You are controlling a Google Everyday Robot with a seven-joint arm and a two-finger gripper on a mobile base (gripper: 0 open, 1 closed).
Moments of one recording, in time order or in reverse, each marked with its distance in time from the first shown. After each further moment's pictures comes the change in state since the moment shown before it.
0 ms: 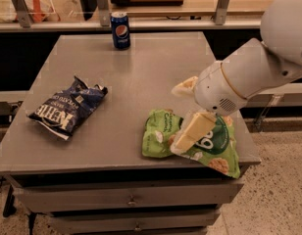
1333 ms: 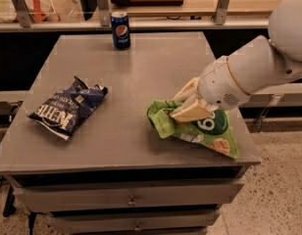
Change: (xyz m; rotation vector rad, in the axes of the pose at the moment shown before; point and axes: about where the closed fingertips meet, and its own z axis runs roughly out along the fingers) arm 0.001 -0.018 -0.005 0.040 -0.049 -0.015
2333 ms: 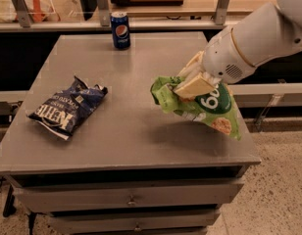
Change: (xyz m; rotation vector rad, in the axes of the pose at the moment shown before) arm -0.021 -0.043 -0.033 0.111 0.037 0.014
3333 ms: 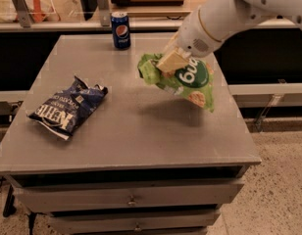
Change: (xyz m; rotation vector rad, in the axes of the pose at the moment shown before) arm -0.033 -0.075 0.035 0.080 0.029 0.024
